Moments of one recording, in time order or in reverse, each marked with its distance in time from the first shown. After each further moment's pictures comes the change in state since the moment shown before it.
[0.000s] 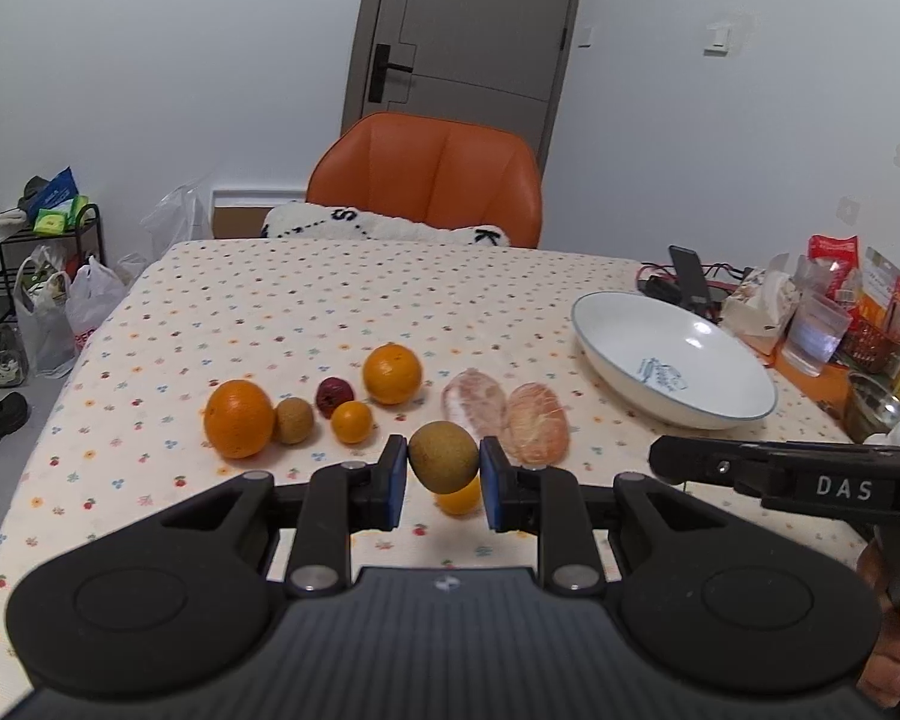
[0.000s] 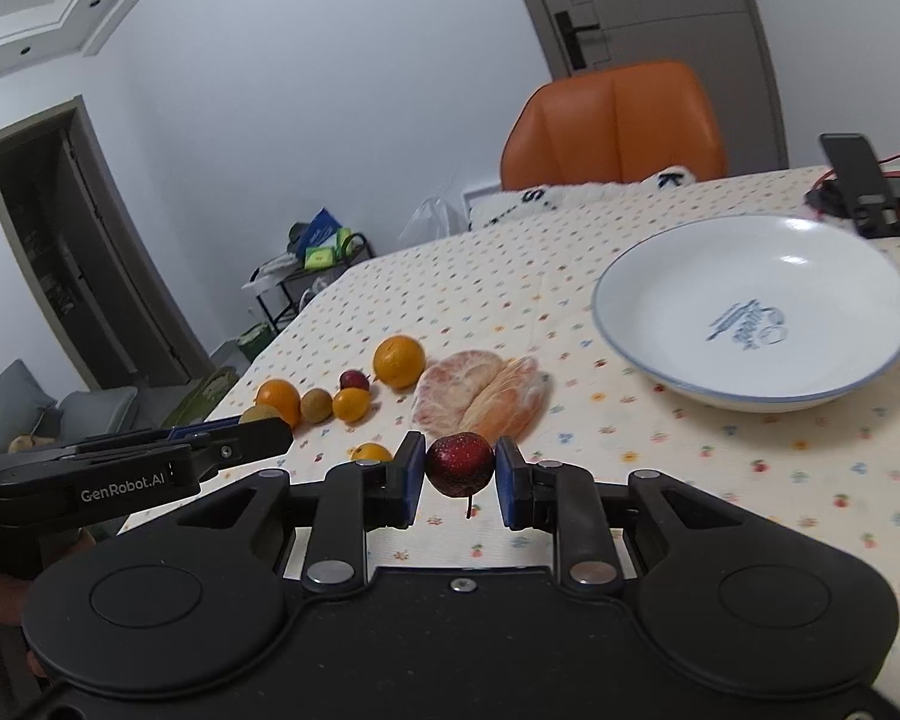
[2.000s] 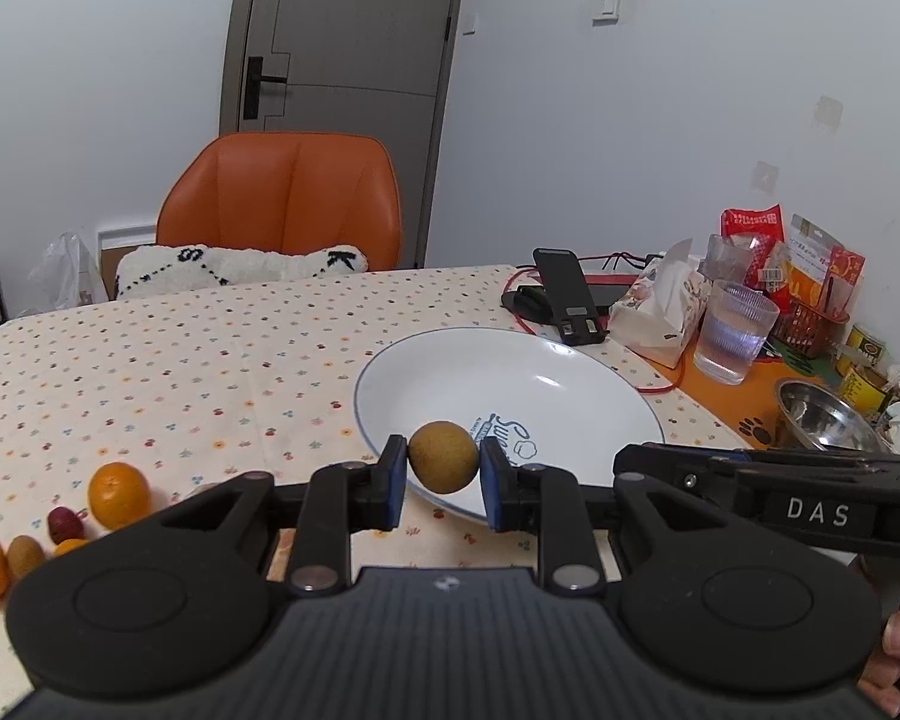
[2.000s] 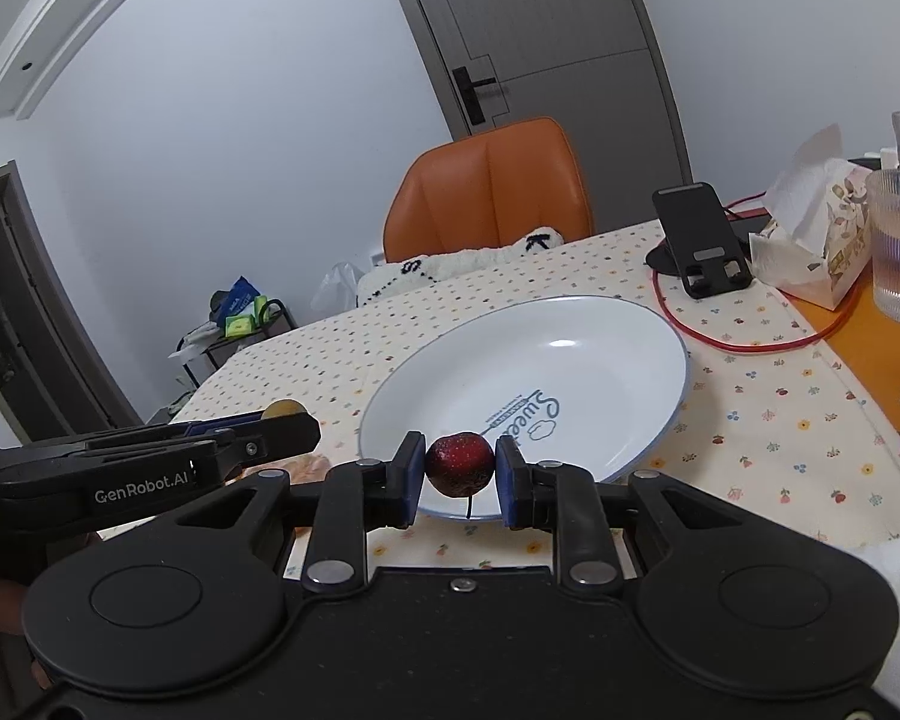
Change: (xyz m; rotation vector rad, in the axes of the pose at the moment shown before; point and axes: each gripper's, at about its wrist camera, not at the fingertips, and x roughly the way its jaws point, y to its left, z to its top) left arm 0.080 -0.120 0.041 0.117 -0.005 -0.144; right arm -0.033 -0.100 0.029 0.070 -0.104 -0.127
